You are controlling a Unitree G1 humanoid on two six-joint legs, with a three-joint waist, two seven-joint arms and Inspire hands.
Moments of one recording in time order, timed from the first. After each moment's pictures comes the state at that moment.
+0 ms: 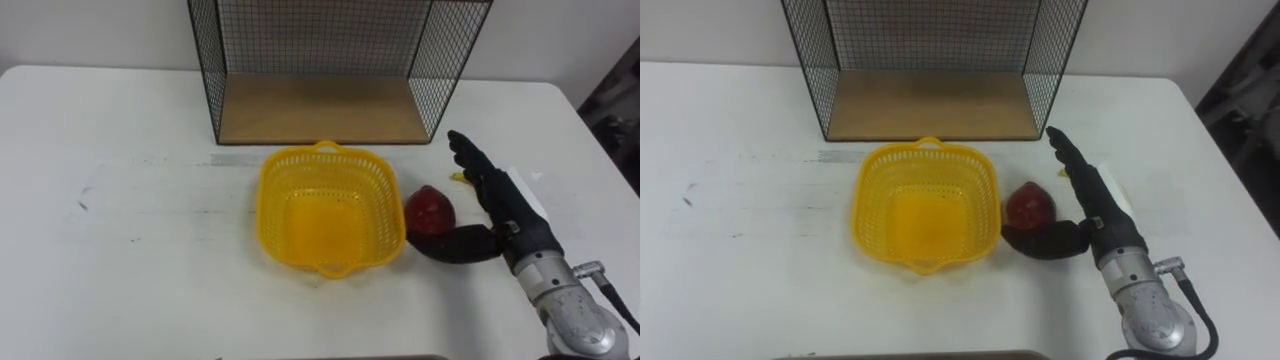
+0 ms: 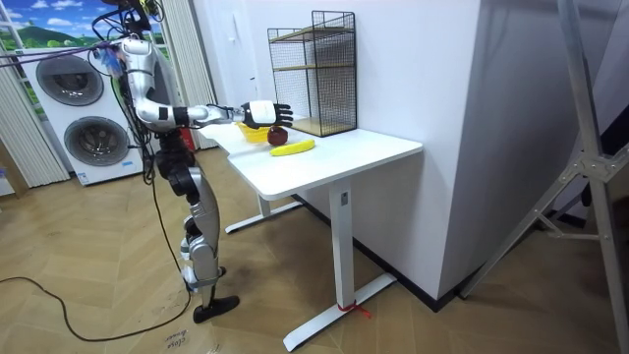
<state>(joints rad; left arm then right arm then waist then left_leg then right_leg) 0.24 0.22 0.09 1.08 0.31 0.02 0.05 0.18 -0.35 -0.02 -0.04 -0.09 -0.06 0.13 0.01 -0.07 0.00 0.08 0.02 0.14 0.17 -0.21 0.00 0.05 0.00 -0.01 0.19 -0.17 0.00</state>
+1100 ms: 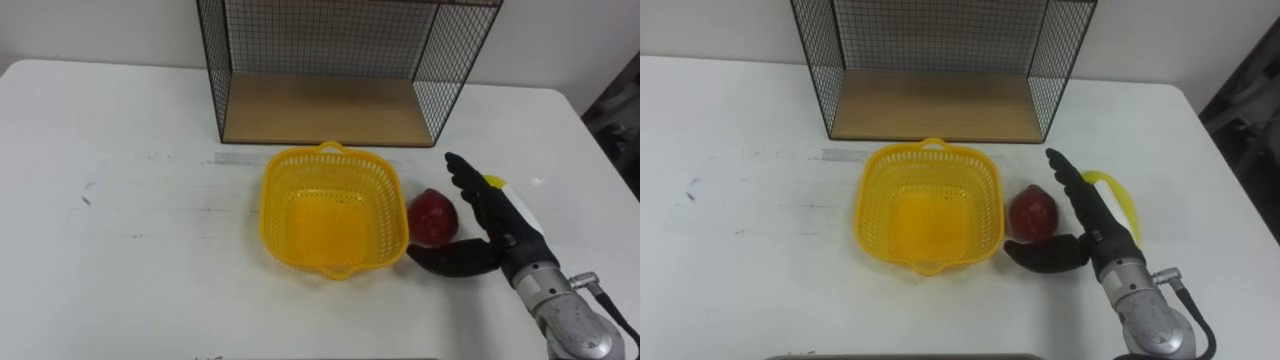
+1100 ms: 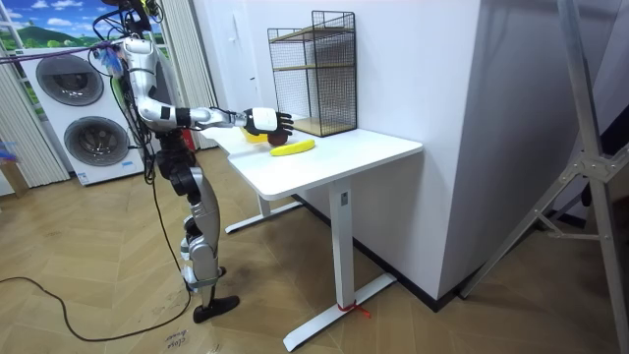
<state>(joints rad) 0.23 0.23 0.07 1.08 0.31 0.02 0.05 0.18 -0.35 -0.02 0.04 -0.08 -0.06 0.16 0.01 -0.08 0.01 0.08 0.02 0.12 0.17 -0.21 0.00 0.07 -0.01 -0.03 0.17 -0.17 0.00</state>
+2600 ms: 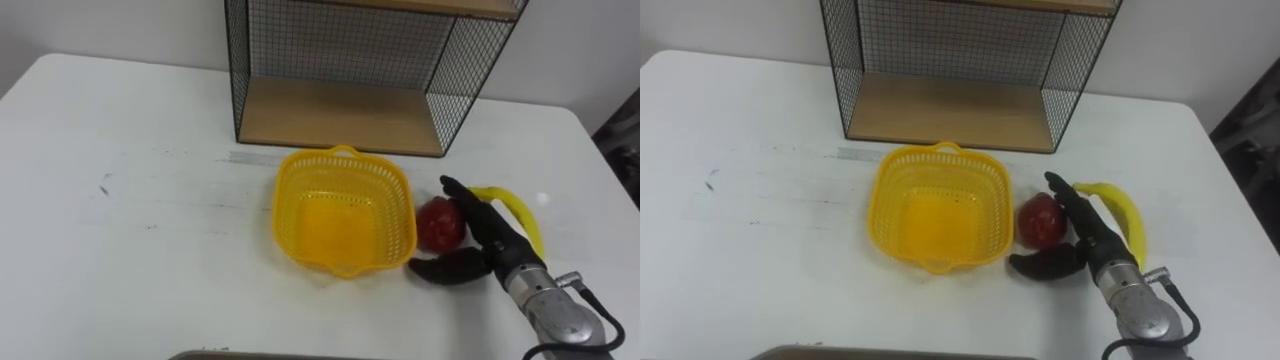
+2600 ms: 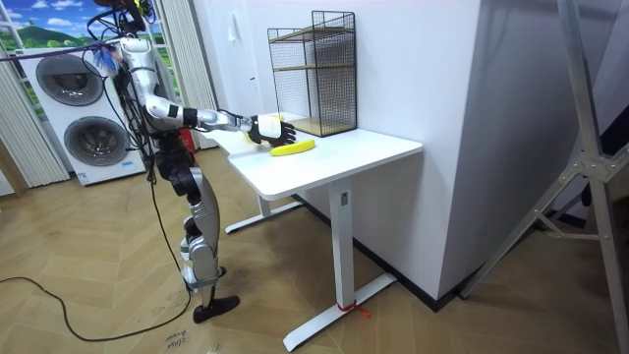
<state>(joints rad) 0.24 0.25 0.05 1.12 0.31 0.04 0.03 0.05 -0.36 0.00 0.30 -0.13 -0.06 0.17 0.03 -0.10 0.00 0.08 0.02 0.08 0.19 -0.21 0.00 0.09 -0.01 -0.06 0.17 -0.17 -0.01</state>
